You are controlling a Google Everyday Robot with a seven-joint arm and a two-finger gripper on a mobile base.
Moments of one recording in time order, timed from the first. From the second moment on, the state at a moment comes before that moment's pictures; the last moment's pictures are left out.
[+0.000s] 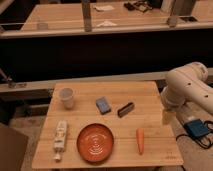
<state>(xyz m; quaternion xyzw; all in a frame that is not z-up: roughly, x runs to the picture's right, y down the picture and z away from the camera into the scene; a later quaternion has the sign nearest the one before) 0.286 0.108 0.684 -0.28 0.02 0.02 0.96</state>
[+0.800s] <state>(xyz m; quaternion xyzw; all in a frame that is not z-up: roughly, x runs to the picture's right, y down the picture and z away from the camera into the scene) 0.257 0.105 0.681 -0.28 0.02 0.00 0.96</state>
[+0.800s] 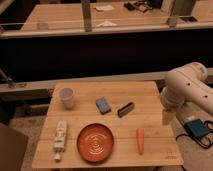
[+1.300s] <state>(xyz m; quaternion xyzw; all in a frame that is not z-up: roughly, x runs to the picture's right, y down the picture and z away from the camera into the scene) 0.221 0.100 0.679 -0.28 0.02 -0.05 0.96</state>
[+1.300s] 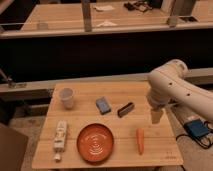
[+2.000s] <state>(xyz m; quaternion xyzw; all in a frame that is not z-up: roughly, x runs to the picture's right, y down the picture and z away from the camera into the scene) 0.159 0.093 0.678 -0.28 0.00 -0.11 0.95</state>
